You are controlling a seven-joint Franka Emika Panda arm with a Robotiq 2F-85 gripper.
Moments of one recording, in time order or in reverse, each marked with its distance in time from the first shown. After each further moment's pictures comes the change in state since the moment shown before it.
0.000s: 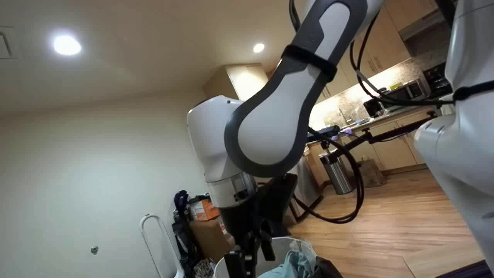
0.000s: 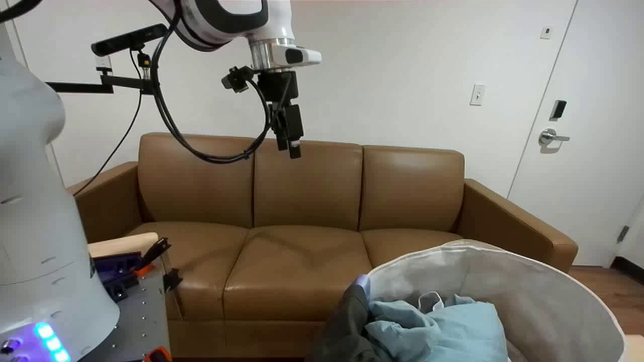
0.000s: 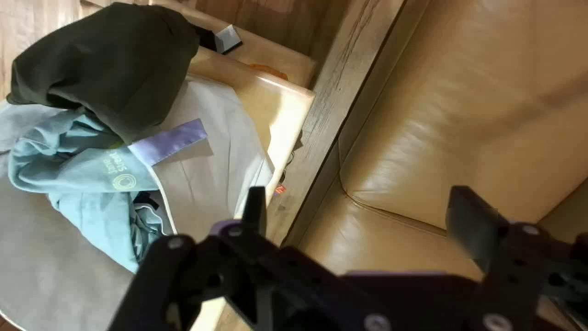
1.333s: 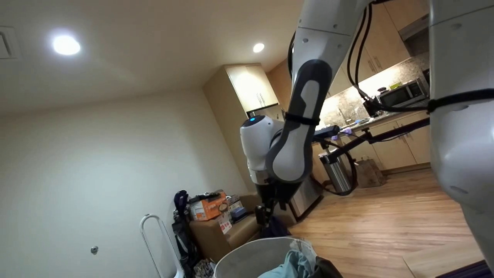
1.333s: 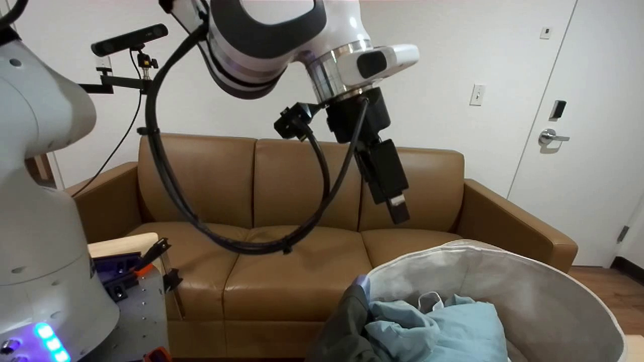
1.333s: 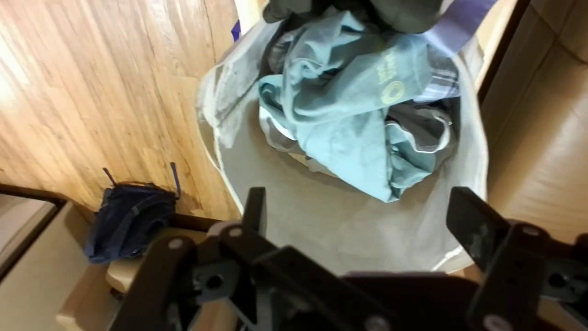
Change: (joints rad) arm -0.459 0.188 -0.193 -0.005 -0.449 0.437 0.102
